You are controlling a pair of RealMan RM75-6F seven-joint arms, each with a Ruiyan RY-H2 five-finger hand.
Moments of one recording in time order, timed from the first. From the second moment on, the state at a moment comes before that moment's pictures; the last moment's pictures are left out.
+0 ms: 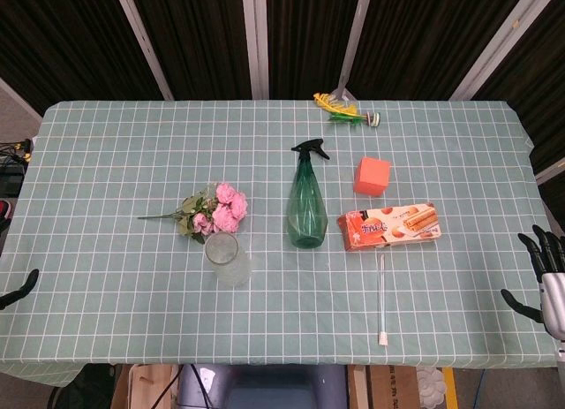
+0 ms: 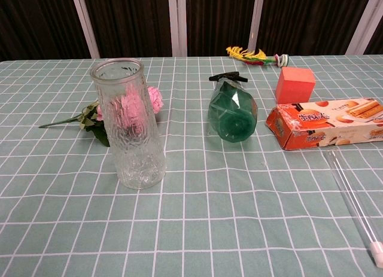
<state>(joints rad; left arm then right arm) -0.07 -1.17 -0.10 -1.58 1.39 1.58 -0.14 0.06 -1.10 0.10 -1.46 -1.49 1.52 0.13</state>
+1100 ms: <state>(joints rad) -0.13 -1.22 -0.16 -1.58 1.35 1.49 0.02 0.05 -1.07 0.08 -1.49 -1.50 1.52 0.16</state>
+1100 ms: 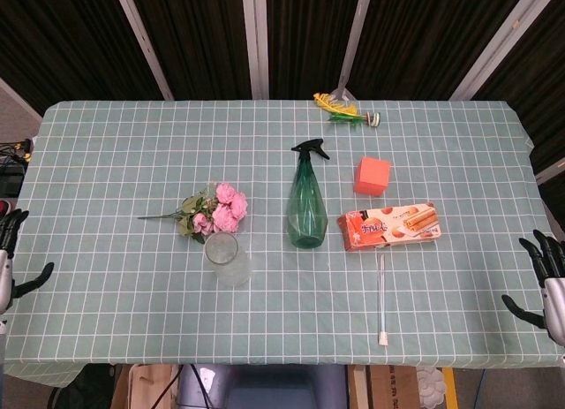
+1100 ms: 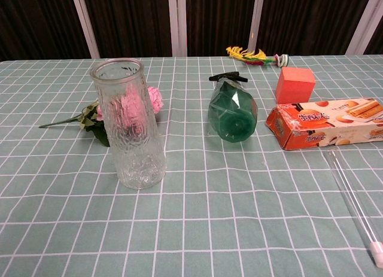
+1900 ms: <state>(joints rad) -0.63 -1.26 -0.29 -1.78 0.77 1.02 0.61 0.05 -1.08 0.08 -1.49 -1.51 1.52 0.14</state>
